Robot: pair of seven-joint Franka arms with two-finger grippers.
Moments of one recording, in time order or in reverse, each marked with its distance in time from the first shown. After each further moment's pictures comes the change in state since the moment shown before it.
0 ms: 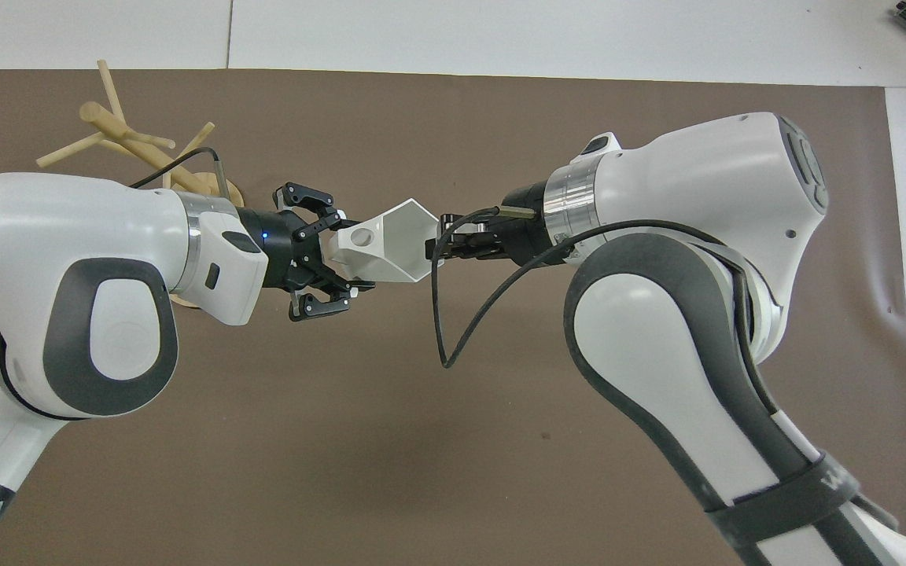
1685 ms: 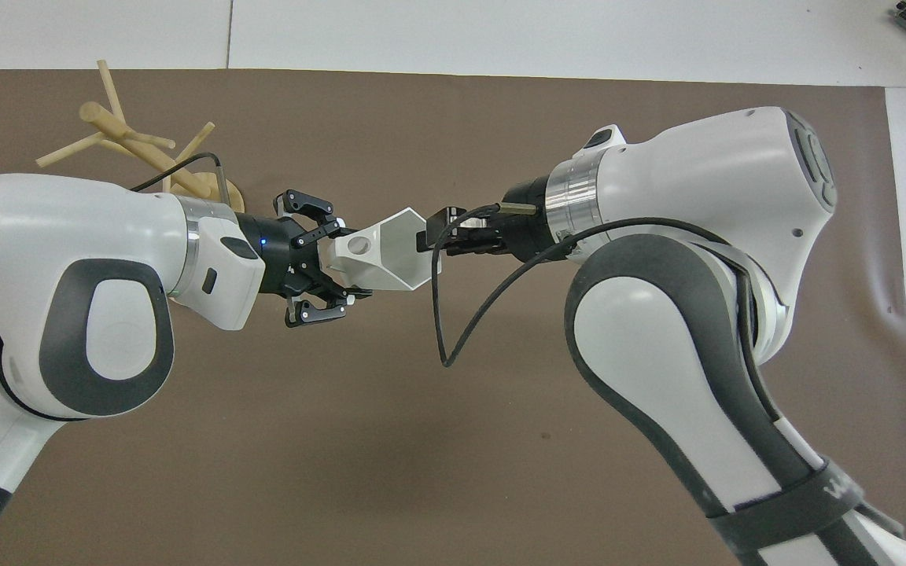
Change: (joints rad) left arm 0.002 -0.005 0.005 -0.013 0.000 -0.026 0.013; right arm 0.003 -0.001 -0.004 0.017 -0.071 0.004 0.000
